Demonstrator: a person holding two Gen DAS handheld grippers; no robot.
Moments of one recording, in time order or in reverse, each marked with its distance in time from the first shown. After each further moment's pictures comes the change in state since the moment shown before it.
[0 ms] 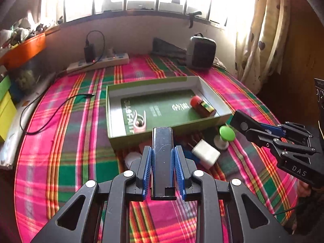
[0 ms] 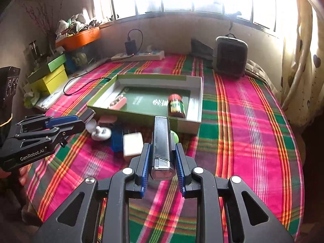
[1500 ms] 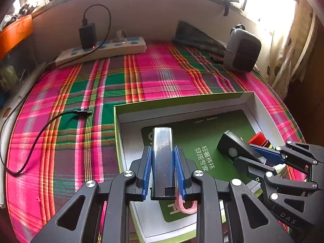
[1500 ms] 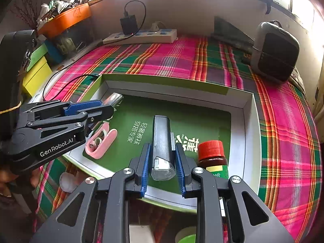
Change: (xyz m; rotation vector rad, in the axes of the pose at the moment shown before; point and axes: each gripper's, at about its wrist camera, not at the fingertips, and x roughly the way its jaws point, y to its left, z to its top) left arm 0.128 0.063 0.075 -0.060 0.124 0.021; right arm 0.136 0.017 0.081 -0.022 0.186 0.030
